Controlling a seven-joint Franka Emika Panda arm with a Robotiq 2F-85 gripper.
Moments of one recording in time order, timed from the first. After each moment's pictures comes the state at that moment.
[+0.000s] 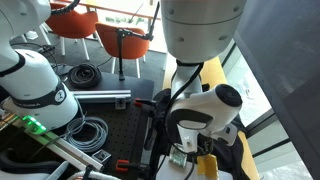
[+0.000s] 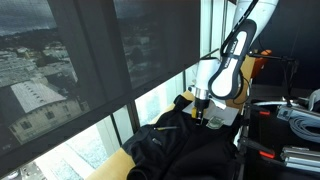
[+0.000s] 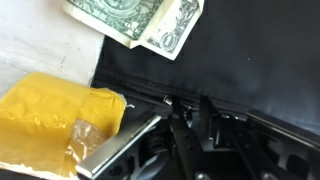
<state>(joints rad) -0.08 0.73 0.11 -2.17 -0.06 3.02 -0.28</state>
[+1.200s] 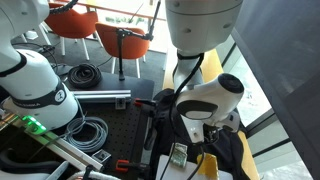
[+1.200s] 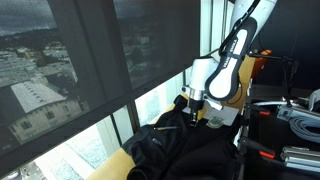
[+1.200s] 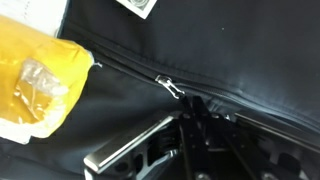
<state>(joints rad) -0.03 0.73 0.12 -2.14 -0.09 3.01 -0.28</state>
